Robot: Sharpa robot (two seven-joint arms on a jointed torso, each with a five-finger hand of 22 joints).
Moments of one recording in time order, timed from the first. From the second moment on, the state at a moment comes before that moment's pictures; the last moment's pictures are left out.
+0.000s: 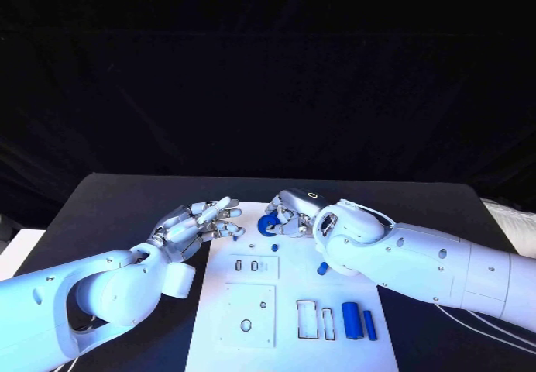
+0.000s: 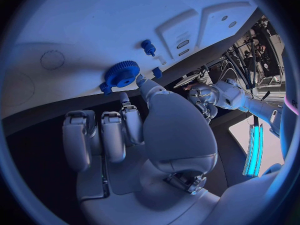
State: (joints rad) left arm 1.17 -1.03 -0.04 1.81 0.17 -0.24 0.42; left_hand 1.44 0.02 -0.03 0.18 0.11 0.96 0.21 0.08 0.07 1.09 0.15 0.07 0.07 1.18 0.08 0.38 0.41 0.18 1.03 0.19 0.40 0.16; right arm 1.22 -0.55 -0.02 1.38 -1.55 -0.35 -0.21; right_hand 1.30 -0.13 0.28 0.11 0.13 0.96 0.16 0.06 0.08 1.45 0.07 1.34 1.31 1.47 -0.01 1.52 1.31 0.04 1.47 0.09 1.51 1.31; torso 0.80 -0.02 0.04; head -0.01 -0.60
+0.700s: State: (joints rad) left arm 1.17 -1.03 -0.04 1.80 0.17 -0.24 0.42; left_hand 1.44 0.02 -0.03 0.18 0.11 0.96 0.21 0.08 0.07 1.09 0.15 0.07 0.07 1.18 0.08 0.38 0.41 0.18 1.03 0.19 0.40 0.16; right arm 1.22 -0.70 -0.02 1.48 -1.49 -0.42 -0.17; right_hand 1.27 -0.13 0.25 0.14 0.13 0.95 0.16 0.06 0.08 1.45 0.07 1.34 1.31 1.47 -0.01 1.52 1.31 0.04 1.47 0.09 1.51 1.31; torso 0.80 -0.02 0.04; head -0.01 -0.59
